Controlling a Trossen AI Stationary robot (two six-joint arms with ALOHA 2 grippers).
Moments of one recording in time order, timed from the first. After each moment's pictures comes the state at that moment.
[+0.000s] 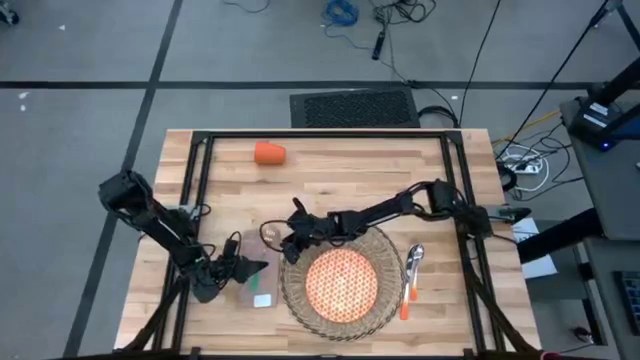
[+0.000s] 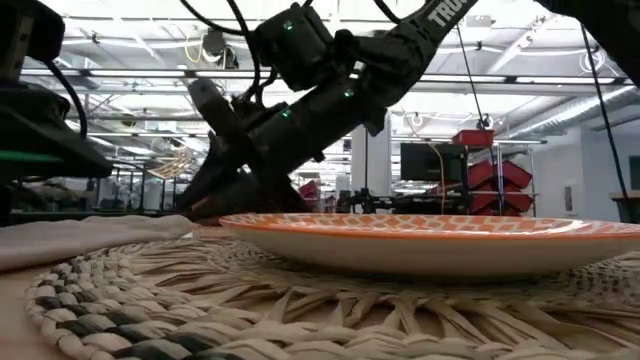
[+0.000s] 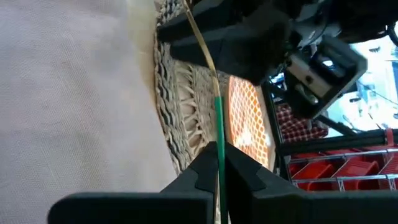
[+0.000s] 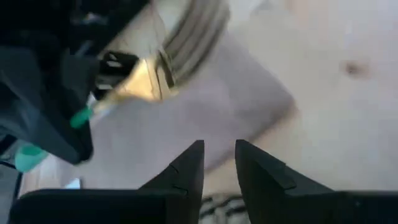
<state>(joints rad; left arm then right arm) -0.91 1.57 0.26 0.54 -0.95 -1.87 0.07 2.26 1.45 0.26 0.01 0.74</state>
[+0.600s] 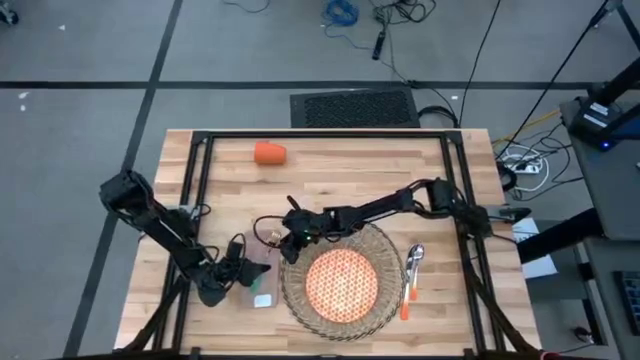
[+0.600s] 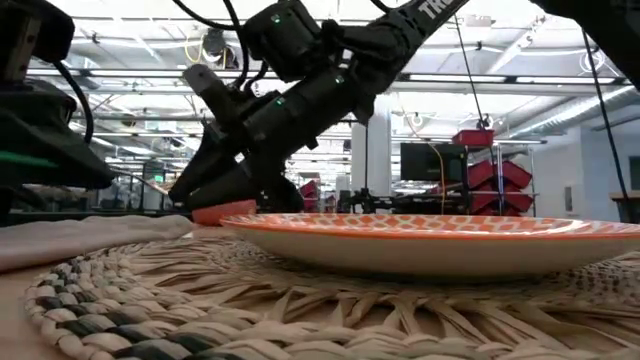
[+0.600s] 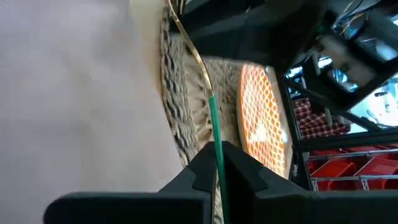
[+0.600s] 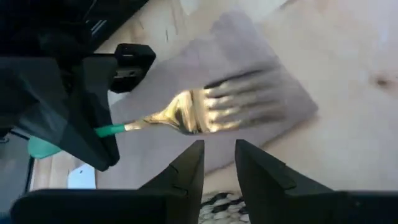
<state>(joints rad) -0.89 1.55 0.33 0.39 -0.88 -1.89 0.06 2.26 1.53 0.09 -0.09 0.67</state>
